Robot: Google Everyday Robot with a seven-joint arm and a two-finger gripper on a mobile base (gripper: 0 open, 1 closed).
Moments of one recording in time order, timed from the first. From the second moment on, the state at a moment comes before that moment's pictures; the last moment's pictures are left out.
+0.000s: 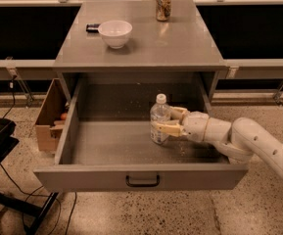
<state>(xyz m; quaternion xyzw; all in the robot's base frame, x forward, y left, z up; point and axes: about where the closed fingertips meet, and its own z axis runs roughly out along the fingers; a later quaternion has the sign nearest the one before) 0.619 -0.081 0.690 -0.39 0.63 0.34 0.58</state>
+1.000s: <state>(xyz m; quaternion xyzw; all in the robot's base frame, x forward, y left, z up) 0.604 -0.052 0.887 -0.45 0.64 0.23 0.58</state>
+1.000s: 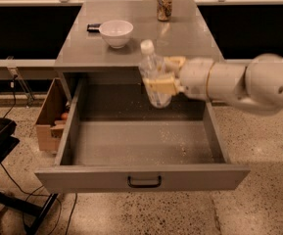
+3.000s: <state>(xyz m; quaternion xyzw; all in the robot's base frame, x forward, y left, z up) 0.845 -0.191 1.039 -0.19 0.68 0.09 0.70</state>
